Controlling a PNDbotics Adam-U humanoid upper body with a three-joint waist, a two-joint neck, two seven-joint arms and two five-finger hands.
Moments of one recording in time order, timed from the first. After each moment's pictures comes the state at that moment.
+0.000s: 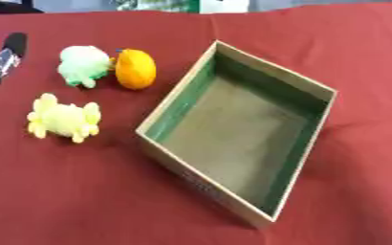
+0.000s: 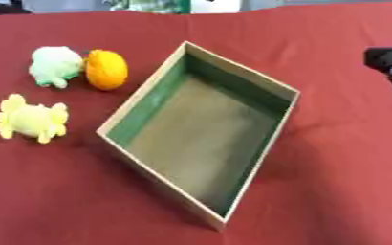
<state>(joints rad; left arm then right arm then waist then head) -0.40 1.01 -0.06 -1.67 -0.61 -0.25 0.07 -0.27 -0.36 -0.11 -1.98 -0.38 -0.08 0.14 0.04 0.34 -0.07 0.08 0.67</state>
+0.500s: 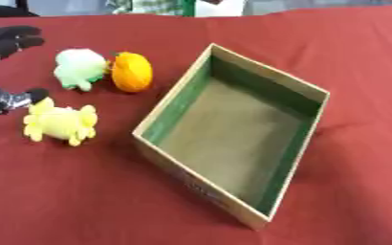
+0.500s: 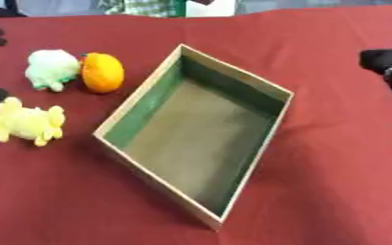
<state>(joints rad) -0.49 0.99 -0.10 -1.59 -0.81 -0.36 -0.44 -0.27 -0.36 -0.10 -1.98 -0.38 -0.07 0.15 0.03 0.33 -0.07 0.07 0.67</state>
